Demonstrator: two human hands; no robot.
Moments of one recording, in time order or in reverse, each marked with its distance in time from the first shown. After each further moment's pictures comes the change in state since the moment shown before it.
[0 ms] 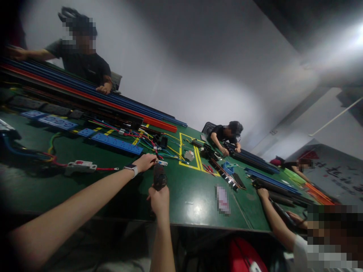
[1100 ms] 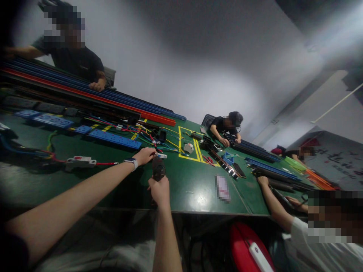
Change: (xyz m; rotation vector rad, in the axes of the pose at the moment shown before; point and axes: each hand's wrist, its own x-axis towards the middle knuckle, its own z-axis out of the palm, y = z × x) left_hand 0.004 -0.003 0.007 0.037 -0.012 -0.005; right_hand 0.000 0.004 -0.004 -0.050 -0.002 -0.009
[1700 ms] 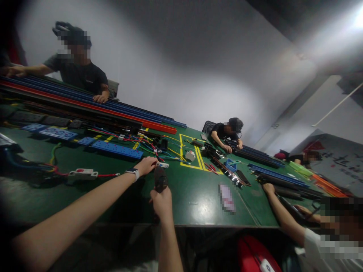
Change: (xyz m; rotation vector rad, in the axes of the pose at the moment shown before) left_hand 0.001 0.000 0.000 0.010 0.012 0.006; right_hand 0.000 -0.001 0.000 0.029 -0.002 -0.035
